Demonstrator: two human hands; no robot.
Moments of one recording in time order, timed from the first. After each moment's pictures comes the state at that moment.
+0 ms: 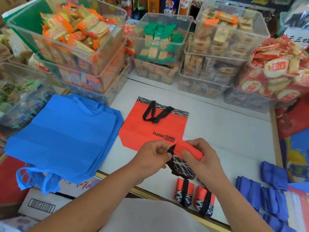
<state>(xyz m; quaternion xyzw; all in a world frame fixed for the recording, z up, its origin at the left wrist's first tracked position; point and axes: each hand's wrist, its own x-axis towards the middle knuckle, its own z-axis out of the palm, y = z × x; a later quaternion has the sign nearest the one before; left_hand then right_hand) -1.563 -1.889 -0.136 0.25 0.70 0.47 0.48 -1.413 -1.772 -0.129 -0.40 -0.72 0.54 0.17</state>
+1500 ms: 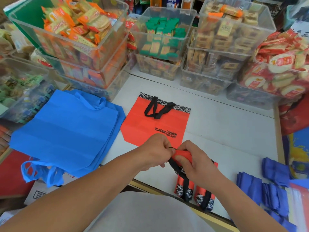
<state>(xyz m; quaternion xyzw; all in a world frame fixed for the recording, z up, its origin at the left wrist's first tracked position) -1.566 -1.870 -0.132 0.27 0.78 0.32 0.48 -1.406 -1.775 -0.149 -0.25 -0.85 0.47 0.06</state>
